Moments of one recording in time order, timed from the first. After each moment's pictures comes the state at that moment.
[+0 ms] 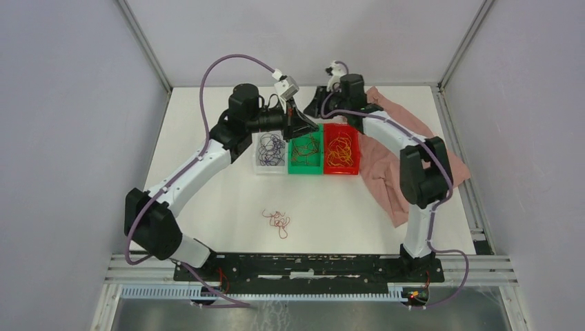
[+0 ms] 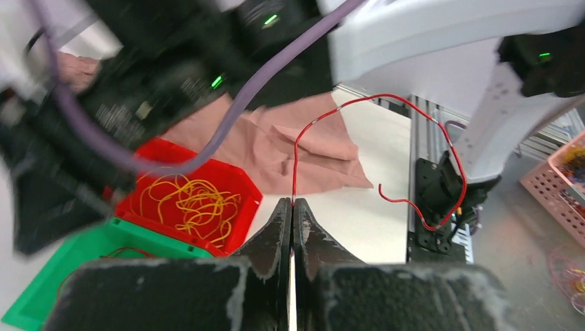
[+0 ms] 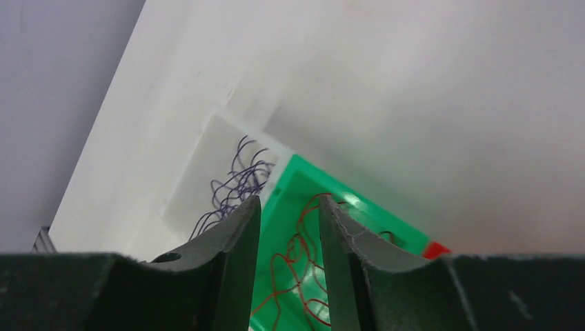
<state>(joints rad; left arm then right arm) -0.54 1.45 1.28 0.03 0.83 -0.12 0.43 2.03 1.59 -0.05 -0.43 0.39</state>
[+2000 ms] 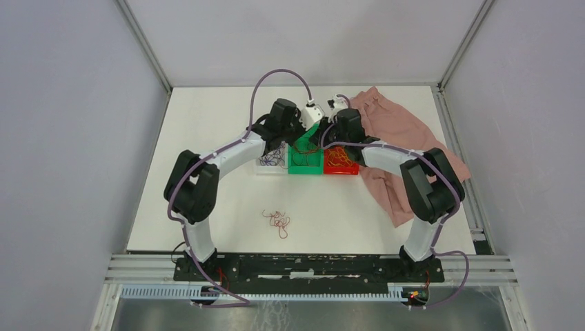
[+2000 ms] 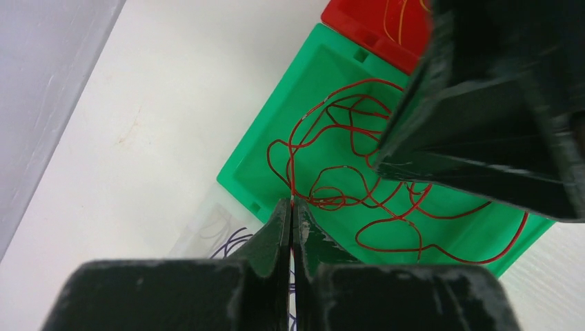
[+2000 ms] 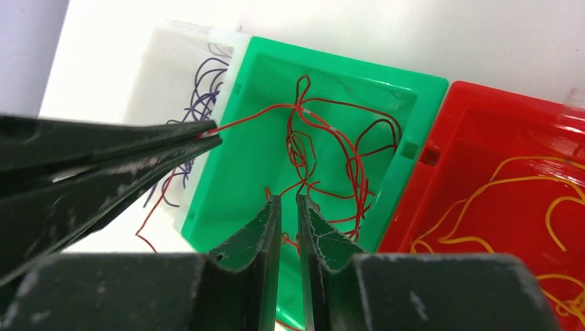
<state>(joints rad) -0.59 1.85 1.37 -0.12 0.05 0.49 0.47 1.80 1.08 0.25 -0.23 0.48</state>
